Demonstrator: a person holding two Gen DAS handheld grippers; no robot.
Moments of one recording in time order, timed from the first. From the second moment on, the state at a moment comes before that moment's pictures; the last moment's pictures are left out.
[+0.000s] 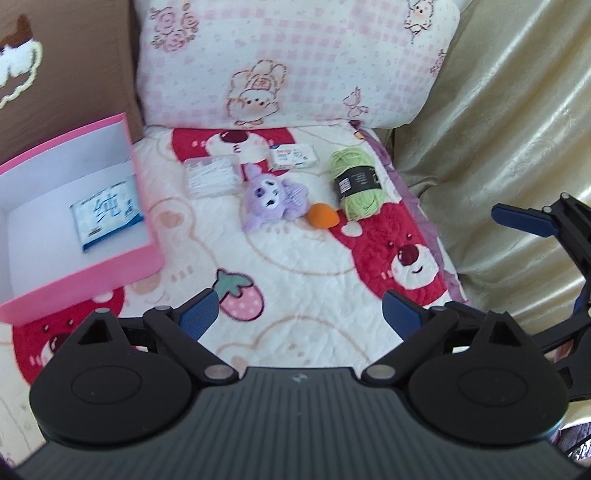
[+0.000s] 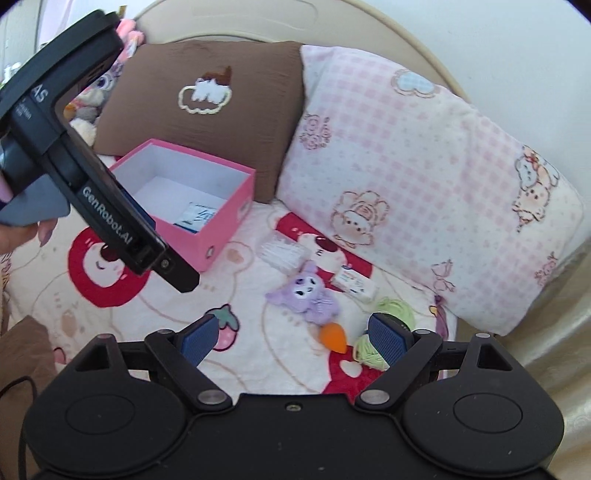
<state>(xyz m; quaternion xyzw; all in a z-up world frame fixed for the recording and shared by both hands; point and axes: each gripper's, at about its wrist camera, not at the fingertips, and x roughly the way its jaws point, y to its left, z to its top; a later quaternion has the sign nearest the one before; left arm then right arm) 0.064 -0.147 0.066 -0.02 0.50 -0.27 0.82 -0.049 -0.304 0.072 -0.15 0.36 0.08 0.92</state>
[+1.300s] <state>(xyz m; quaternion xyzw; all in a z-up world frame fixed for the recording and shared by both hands) 0.180 -0.260 -0.033 -0.11 0.47 -0.32 0.81 0.064 -0.400 -0.062 -0.02 0.44 -0.04 0.90</state>
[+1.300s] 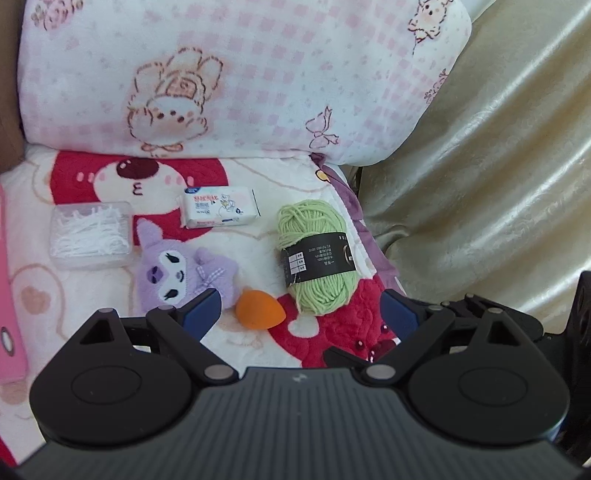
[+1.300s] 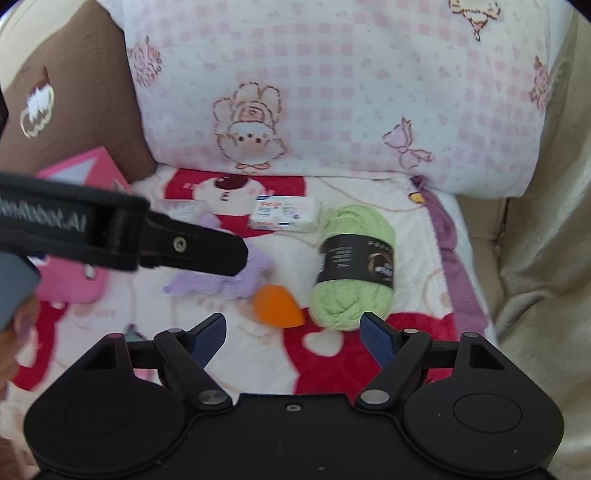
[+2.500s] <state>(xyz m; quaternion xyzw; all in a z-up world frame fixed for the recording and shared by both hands) 0.240 -0.311 -0.128 -0.19 0.49 -0.35 0.77 0.126 -0.425 -0.108 -0.05 0.49 -0.06 0.87</state>
